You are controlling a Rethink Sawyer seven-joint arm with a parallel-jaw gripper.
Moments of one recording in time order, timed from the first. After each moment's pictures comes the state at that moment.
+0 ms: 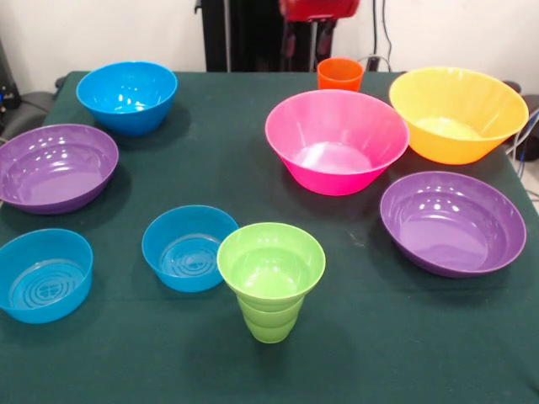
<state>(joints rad) -0.28 -0.80 0.14 2.00 -0.35 0.64 1.68</state>
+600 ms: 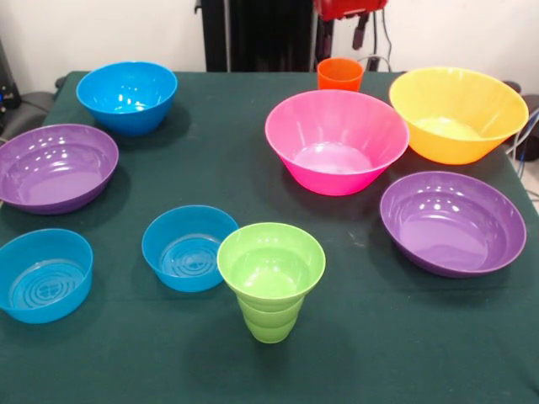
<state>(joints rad) -0.27 -0.79 0.19 2.16 -0.36 0.38 1.68</state>
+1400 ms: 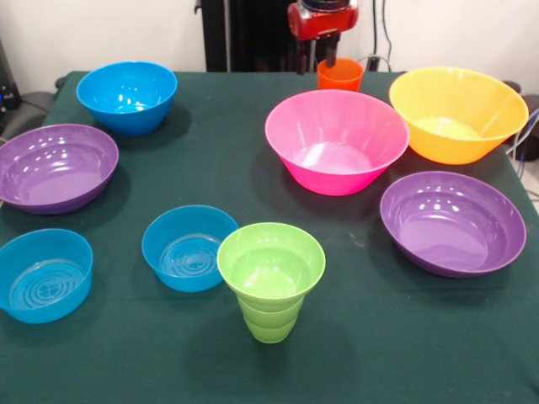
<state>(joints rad) -0.26 -0.64 0.07 2.16 -0.54 0.15 1.68</state>
